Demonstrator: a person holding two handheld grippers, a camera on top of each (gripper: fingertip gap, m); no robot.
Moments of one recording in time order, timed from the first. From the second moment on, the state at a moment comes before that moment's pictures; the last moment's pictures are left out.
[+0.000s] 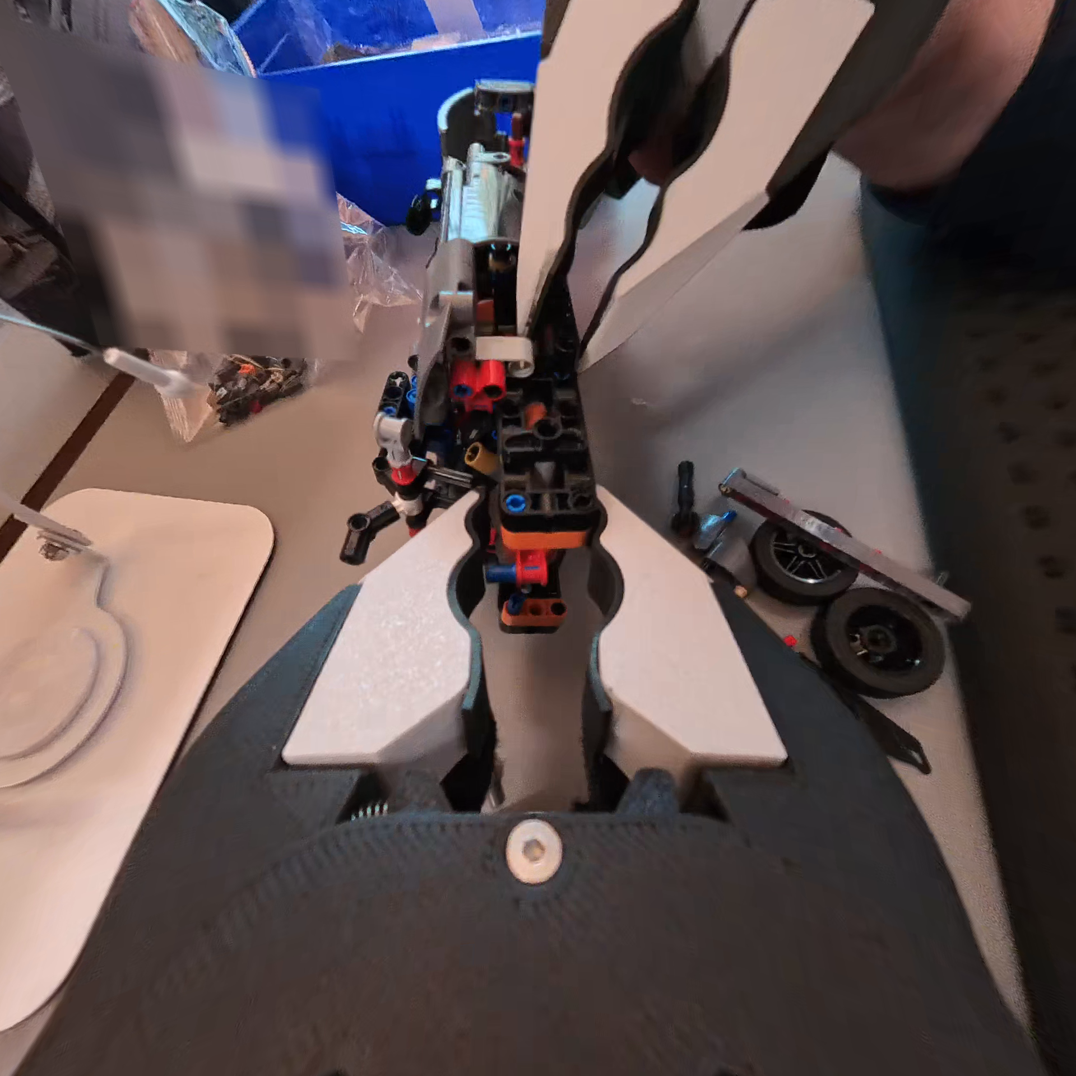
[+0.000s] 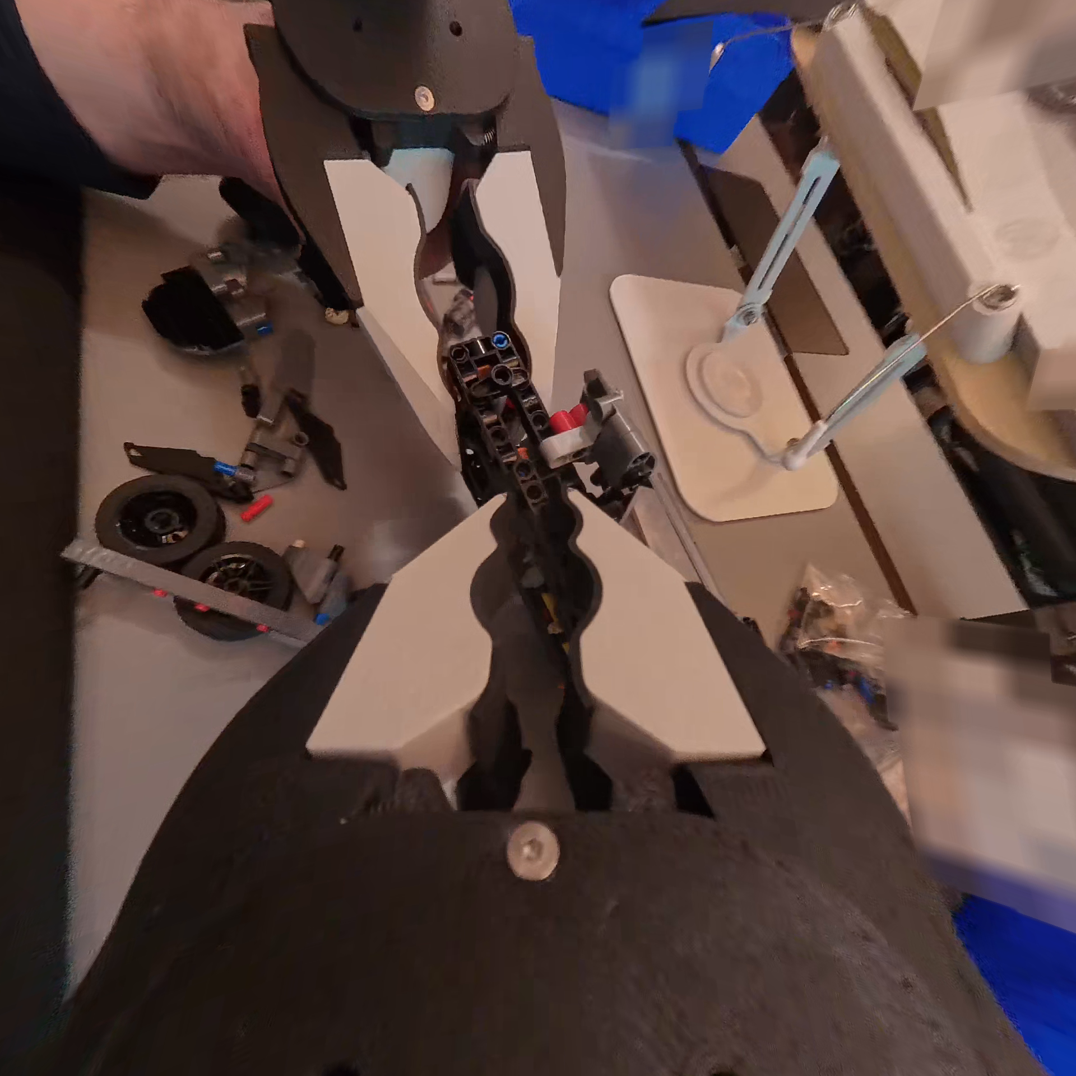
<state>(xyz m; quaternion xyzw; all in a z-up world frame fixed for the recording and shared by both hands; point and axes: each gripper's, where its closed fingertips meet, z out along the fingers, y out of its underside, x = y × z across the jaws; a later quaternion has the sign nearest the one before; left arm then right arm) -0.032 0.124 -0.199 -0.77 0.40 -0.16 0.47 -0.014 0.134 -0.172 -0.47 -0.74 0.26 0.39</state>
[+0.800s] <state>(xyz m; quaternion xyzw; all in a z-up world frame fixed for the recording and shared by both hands) -0.070 0.152 -0.228 -0.78 0.43 0.09 0.43 -0.010 0.112 -0.176 -0.45 -0.77 0.16 0.42</state>
